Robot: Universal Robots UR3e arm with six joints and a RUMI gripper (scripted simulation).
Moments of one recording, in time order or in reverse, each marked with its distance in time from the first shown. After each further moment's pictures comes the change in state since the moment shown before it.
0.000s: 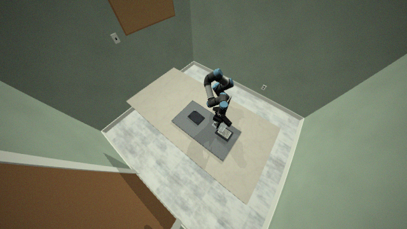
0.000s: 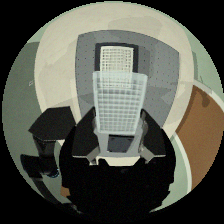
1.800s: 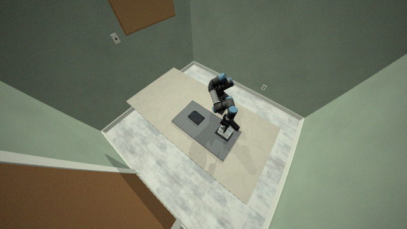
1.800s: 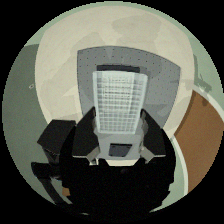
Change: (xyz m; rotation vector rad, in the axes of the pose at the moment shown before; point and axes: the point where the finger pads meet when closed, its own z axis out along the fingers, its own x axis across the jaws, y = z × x) arm -0.006 -0.075 0.000 -0.003 -0.002 0.000
